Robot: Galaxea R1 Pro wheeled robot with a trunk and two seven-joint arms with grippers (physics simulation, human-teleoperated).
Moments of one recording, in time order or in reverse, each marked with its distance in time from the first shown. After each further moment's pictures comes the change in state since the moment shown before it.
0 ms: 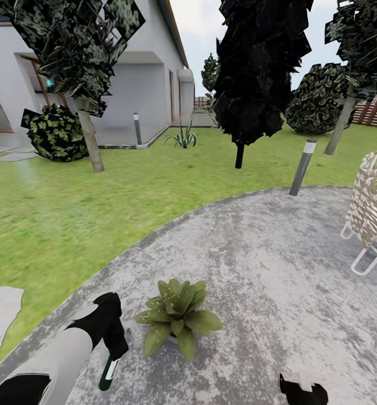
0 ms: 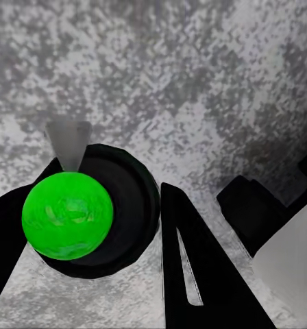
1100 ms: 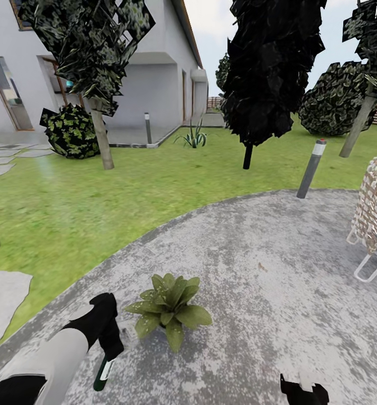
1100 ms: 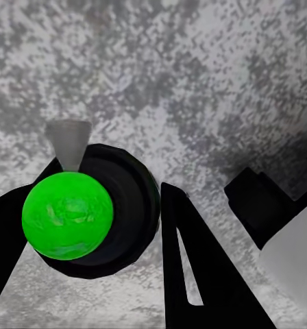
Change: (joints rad) left arm 0.003 0.023 0.005 -0.002 -0.005 0.001 0.002; right arm 0.000 -0.003 0.001 0.002 0.001 0.000 0.000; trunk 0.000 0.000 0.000
